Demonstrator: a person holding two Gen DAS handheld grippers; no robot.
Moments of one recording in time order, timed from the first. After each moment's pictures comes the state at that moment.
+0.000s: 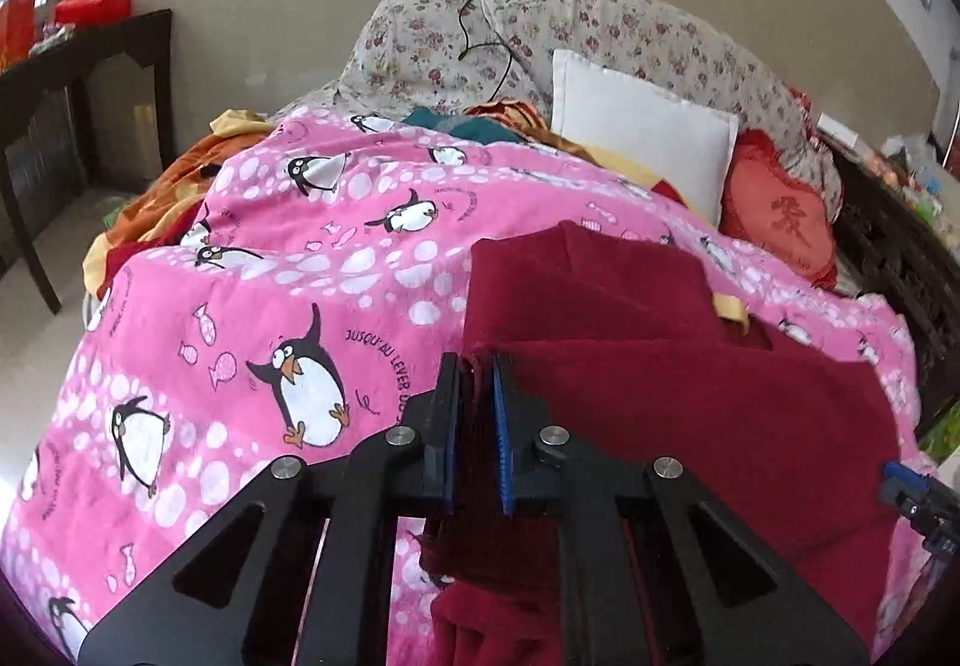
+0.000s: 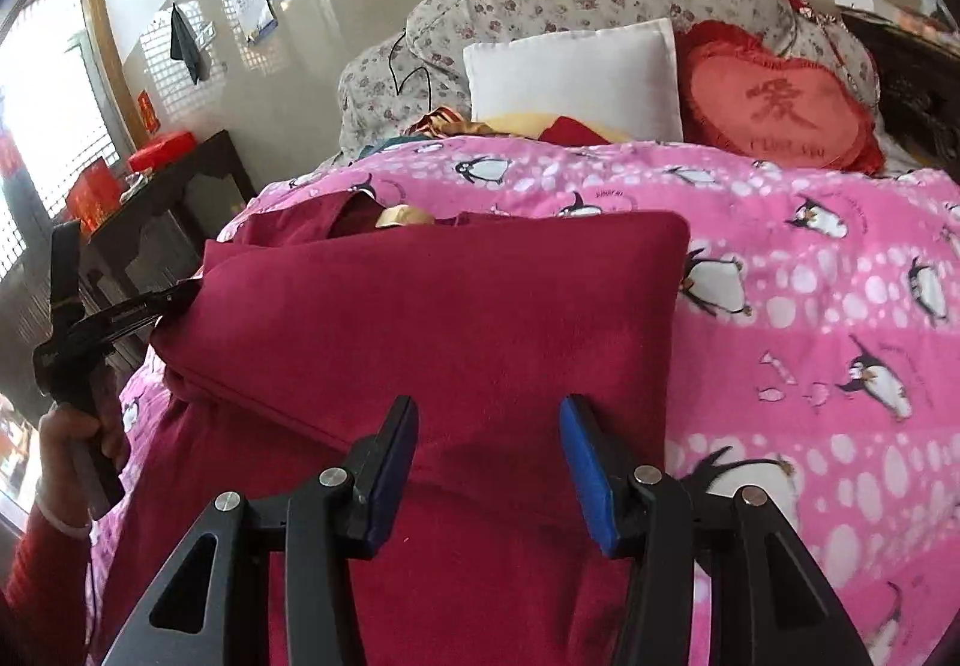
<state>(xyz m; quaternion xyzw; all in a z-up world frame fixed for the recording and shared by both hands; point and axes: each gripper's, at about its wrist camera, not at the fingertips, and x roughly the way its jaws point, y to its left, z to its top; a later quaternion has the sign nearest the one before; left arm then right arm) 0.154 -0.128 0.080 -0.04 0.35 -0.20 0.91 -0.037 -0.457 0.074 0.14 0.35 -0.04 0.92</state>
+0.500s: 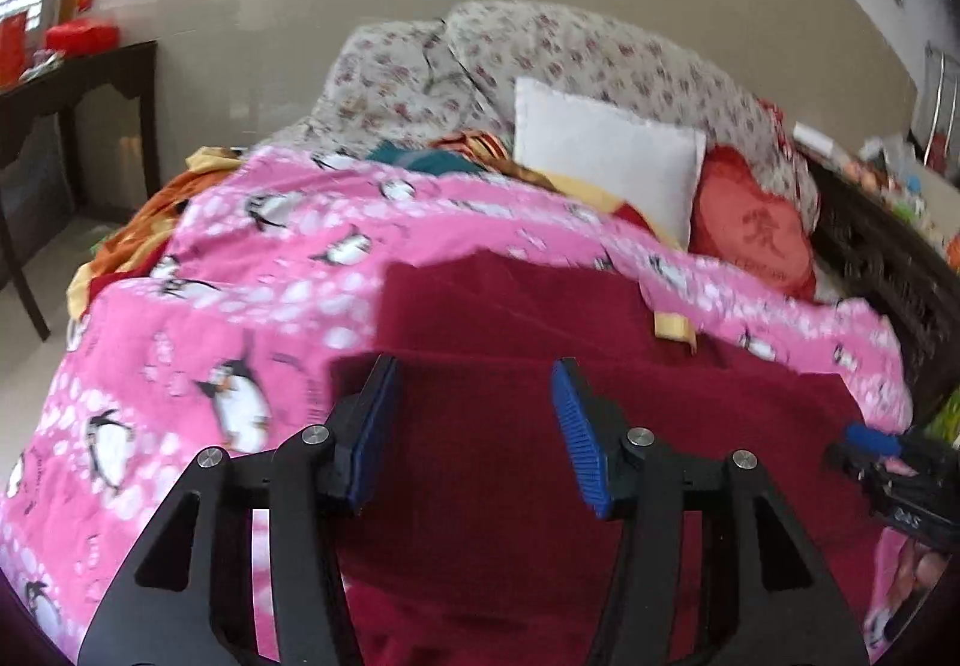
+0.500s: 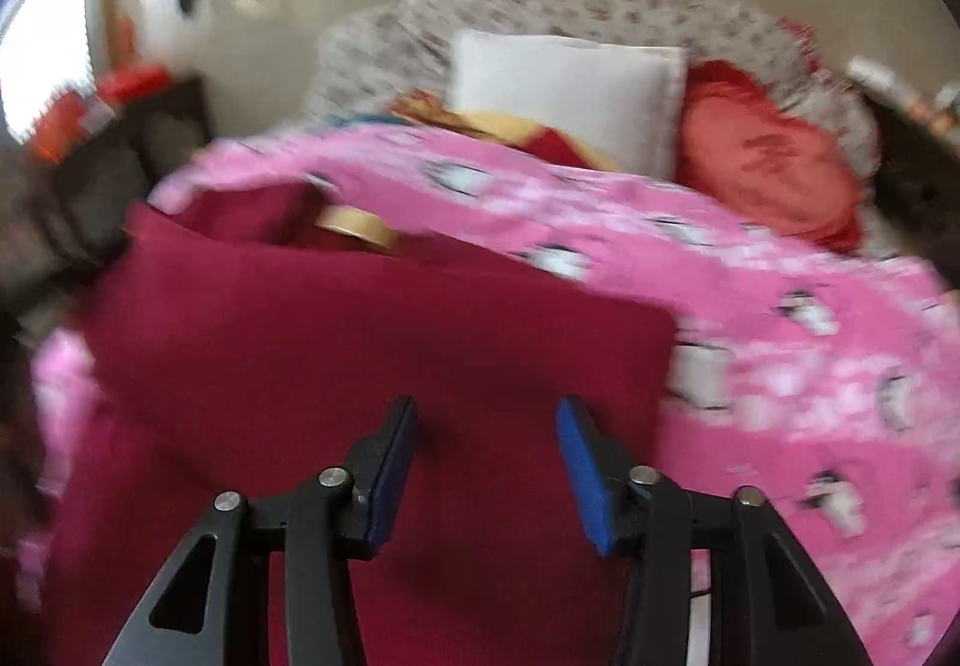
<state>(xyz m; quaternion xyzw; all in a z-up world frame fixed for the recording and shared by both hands) 0.139 -0.172 0.086 -0.02 0.32 -0.22 0.92 0.017 -0.458 0.067 0.02 0.39 -0.11 0.91</state>
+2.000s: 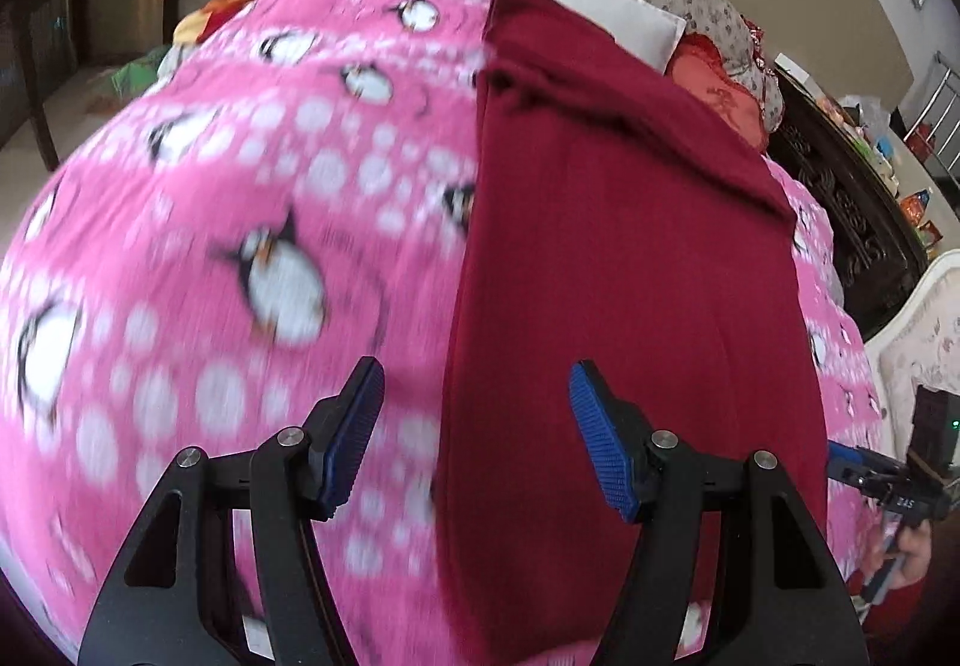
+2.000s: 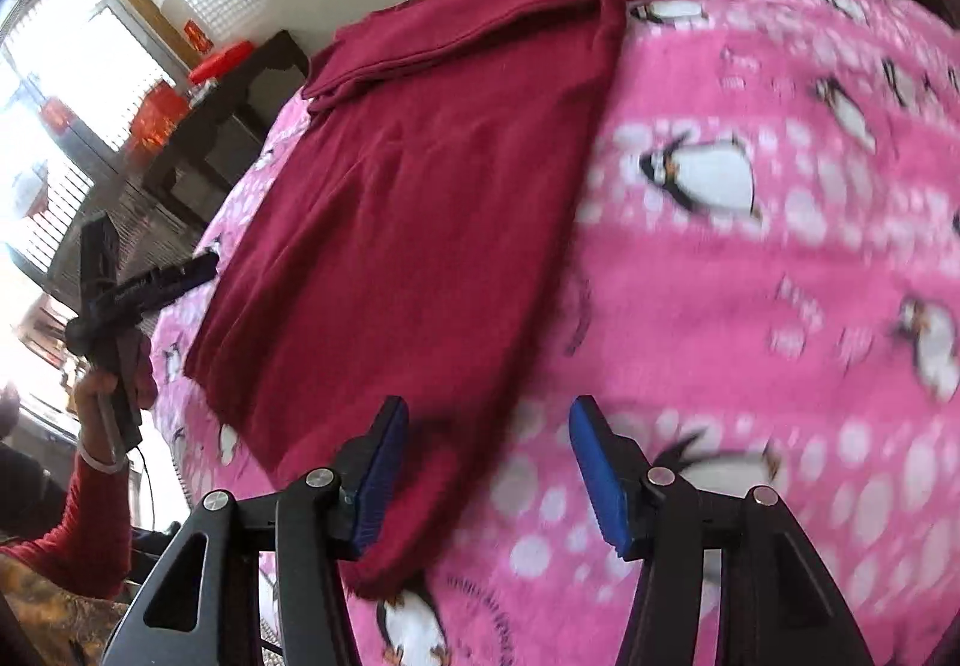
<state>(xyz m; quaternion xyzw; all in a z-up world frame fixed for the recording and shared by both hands) -0.096 -0.019 0.038 -0.07 0.47 -0.24 0.84 -0.268 -0.395 0.015 0.21 0.47 0.07 0.86</state>
